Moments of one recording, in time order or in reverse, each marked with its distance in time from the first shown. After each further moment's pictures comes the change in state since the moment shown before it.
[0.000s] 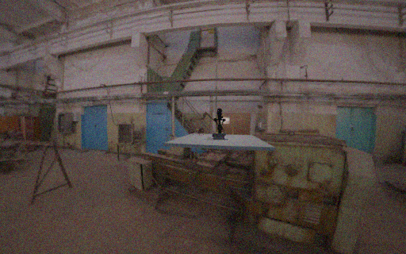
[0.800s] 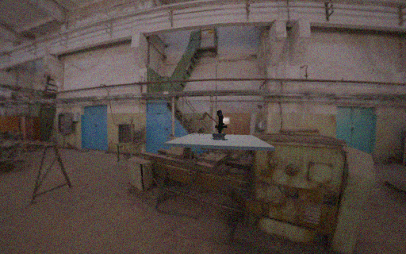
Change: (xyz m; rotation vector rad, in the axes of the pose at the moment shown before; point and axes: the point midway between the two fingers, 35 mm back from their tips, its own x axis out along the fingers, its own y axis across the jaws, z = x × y) arm 0.124 0.018 0.043 0.008 -0.057 0.018
